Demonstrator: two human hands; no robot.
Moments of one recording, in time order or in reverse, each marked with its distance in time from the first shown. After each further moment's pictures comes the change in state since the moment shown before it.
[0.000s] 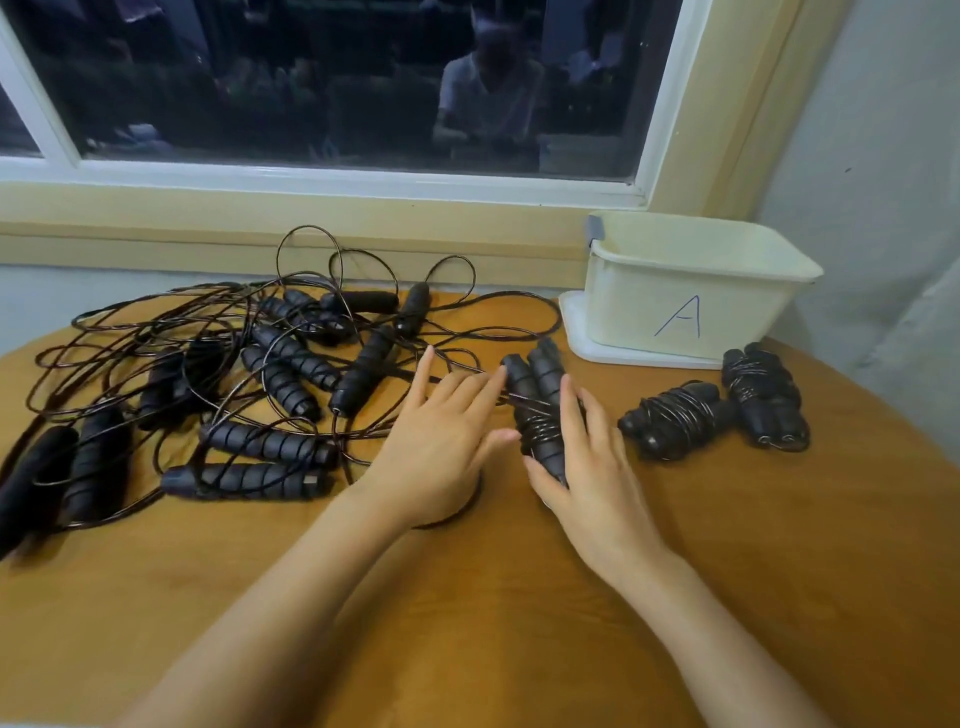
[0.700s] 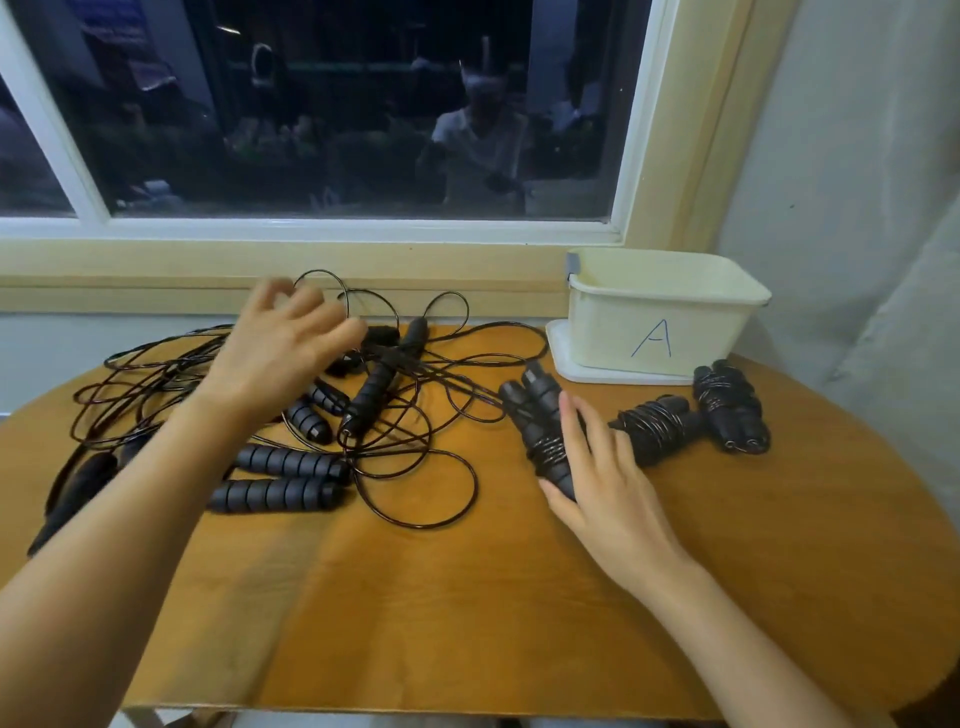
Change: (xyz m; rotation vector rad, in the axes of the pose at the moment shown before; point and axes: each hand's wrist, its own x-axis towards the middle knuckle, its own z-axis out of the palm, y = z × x) left_hand -0.009 -0.096 -0.126 0.501 0.268 0.213; right_hand -0.024 0.008 -0.028 -0.271 0.104 -0.139
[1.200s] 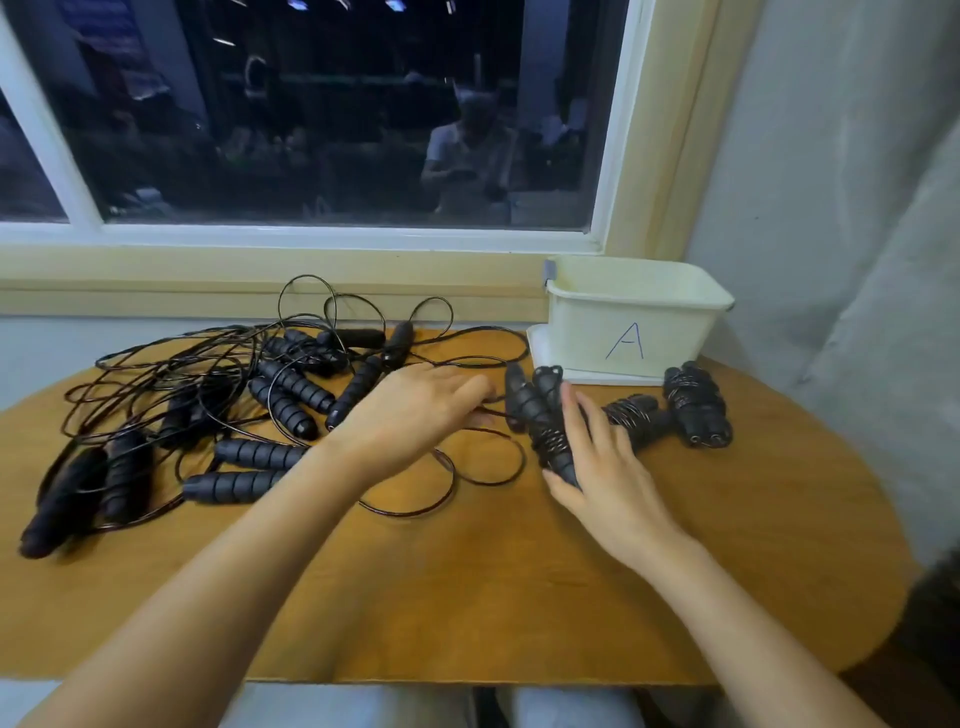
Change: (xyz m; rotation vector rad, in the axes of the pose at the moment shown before) left_hand 0.041 0.118 -0.003 -0.487 0.064 0.138; right_hand -0.007 0.021 -0.025 0.040 -0.125 0.052
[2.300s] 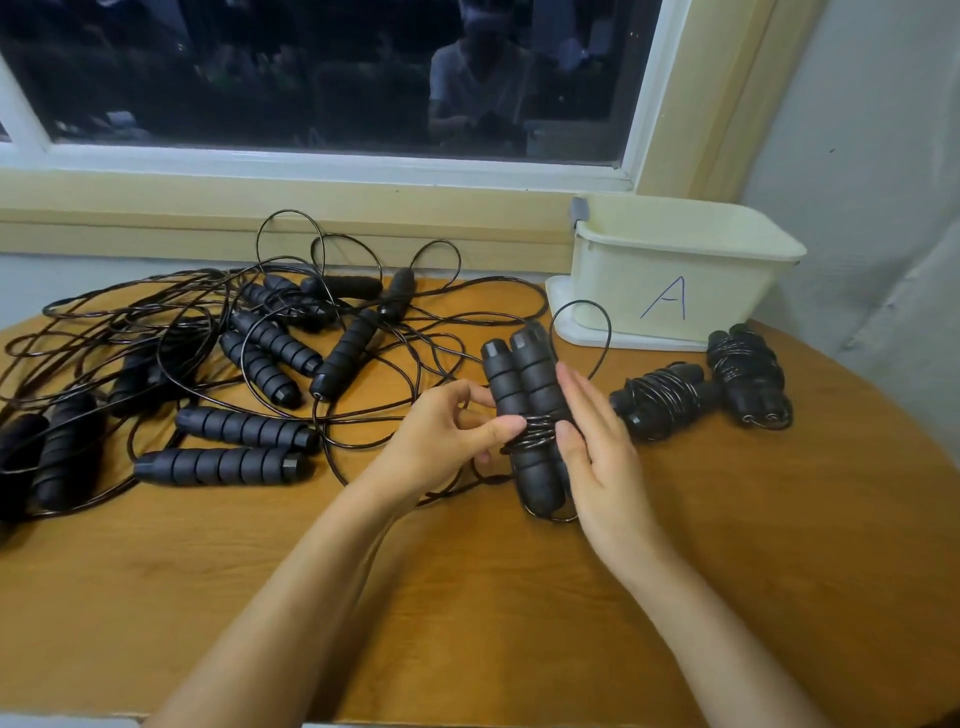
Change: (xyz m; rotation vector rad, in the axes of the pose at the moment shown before) left_hand -0.017 0.022 0.063 -1.254 -0.075 -1.001; right_hand 0.020 -0.024 0.047 0.781 0.158 0.118
